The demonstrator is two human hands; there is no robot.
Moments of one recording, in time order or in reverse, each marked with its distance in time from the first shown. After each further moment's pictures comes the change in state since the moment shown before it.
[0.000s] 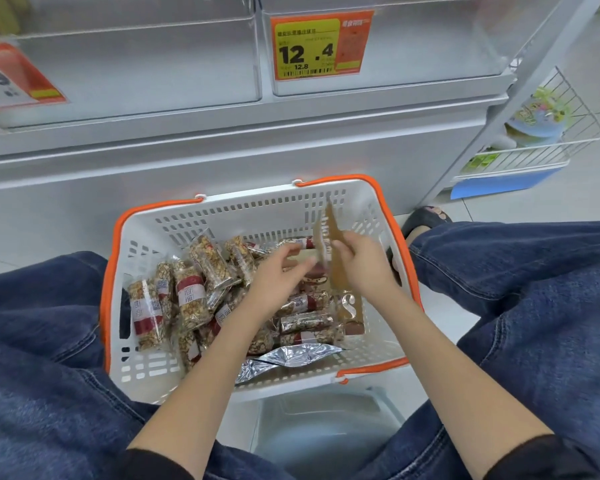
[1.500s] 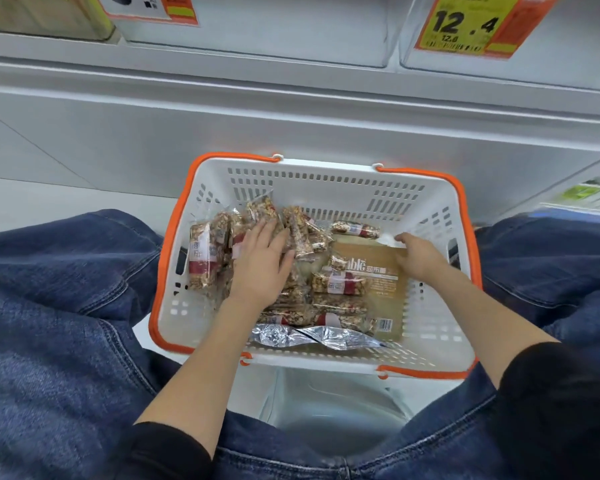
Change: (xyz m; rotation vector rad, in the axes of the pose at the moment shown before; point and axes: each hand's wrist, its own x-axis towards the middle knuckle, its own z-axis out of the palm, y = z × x) left_hand -0.034 -0.090 -0.059 0.667 0.339 0.045; right_hand 0.074 0.073 0.033 -0.553 -0.405 0.070
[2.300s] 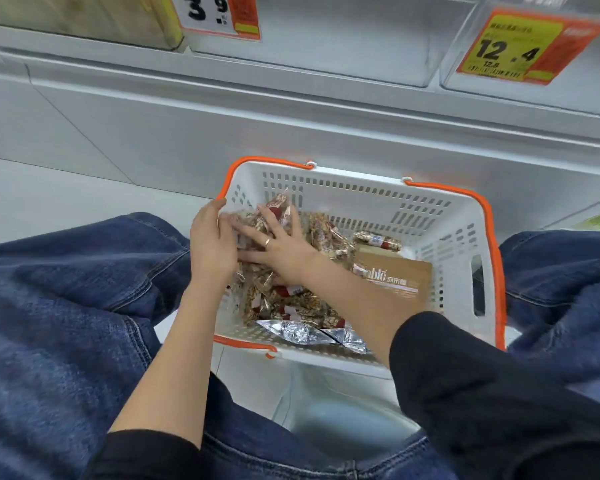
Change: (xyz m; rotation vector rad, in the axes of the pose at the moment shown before) left_hand -0.013 -0.059 -0.073 -0.489 0.442 -0.434; right_hand -0.053 -0.244 0.047 -0.793 0.095 -0.985
